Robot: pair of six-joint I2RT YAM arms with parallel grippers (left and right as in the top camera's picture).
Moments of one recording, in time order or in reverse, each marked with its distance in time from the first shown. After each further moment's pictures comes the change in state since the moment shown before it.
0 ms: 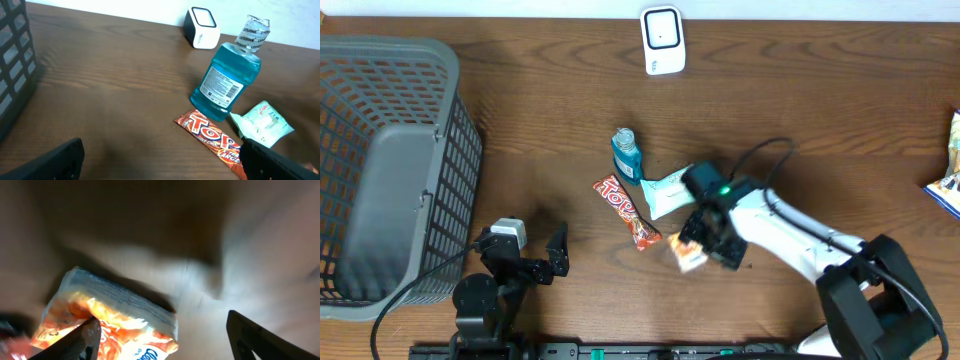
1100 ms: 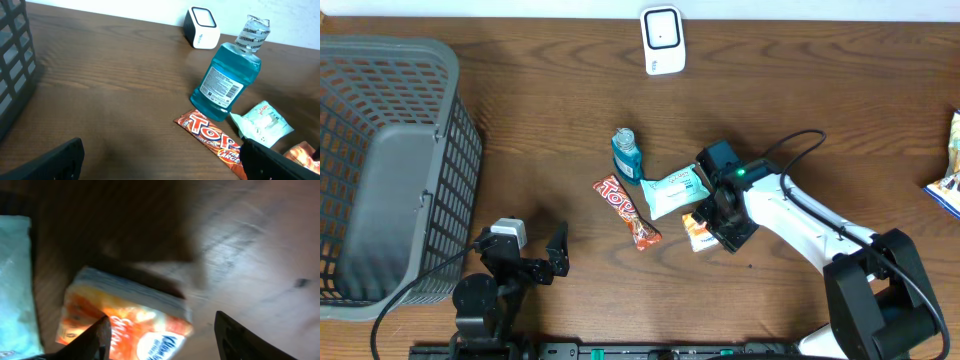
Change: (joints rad) left arm 0.000 0.000 0.000 0.000 0.000 0.000; right arm -0.069 0.014 0.035 0.032 0.001 0.215
